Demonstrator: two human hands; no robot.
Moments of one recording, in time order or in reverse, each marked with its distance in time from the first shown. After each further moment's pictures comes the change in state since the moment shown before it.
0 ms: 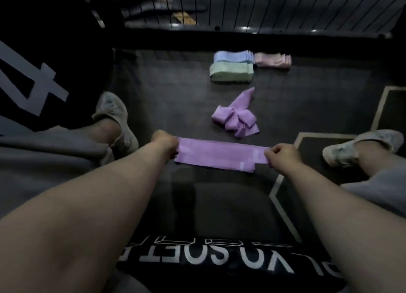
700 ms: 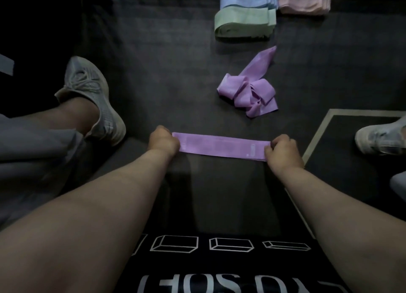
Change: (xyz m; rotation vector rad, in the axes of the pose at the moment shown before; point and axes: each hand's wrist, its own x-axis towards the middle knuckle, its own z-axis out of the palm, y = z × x) left_hand 0.065 -0.055 0.047 0.275 0.115 -0.054; right_hand 0.051 0.030 0.083 -0.288 0.009 0.012
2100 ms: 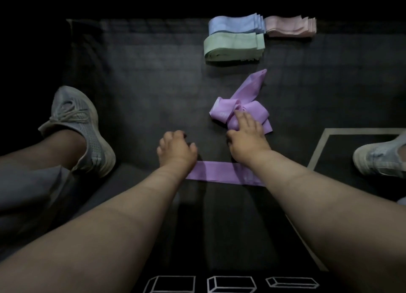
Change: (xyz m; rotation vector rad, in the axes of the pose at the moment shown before) left_hand -0.009 0.067 0.021 0.234 0.101 0.317; right_hand 0.058 -0.100 0.000 -0.473 -0.033 -0.573
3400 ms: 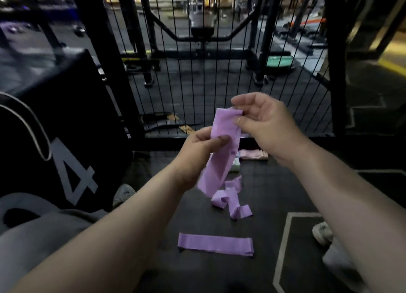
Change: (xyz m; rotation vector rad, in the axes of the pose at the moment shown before) left_hand -0.227 0.116 -0.289 -1.162 -0.223 0.819; right_hand -0.275 -0.059 -0.349 1.190 0.658 -0.531
